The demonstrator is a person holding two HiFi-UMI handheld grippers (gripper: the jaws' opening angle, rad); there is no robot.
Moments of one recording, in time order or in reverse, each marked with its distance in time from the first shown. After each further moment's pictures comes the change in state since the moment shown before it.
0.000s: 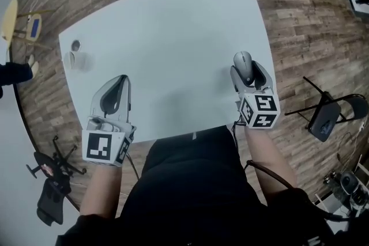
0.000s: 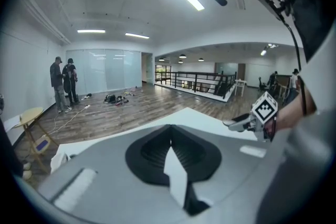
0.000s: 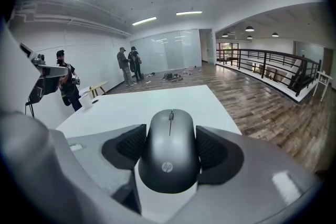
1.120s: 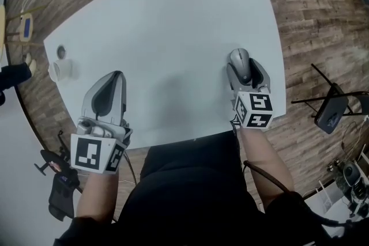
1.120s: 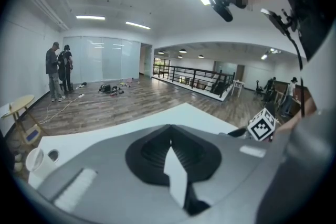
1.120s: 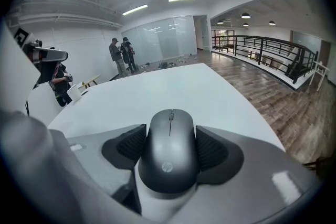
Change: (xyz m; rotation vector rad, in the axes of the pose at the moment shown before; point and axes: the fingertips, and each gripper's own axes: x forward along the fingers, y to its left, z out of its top) left arm 0.044 0.006 0.004 -0.088 0.087 -0.053; right arm 0.038 0.004 -0.045 0.063 0.130 -0.027
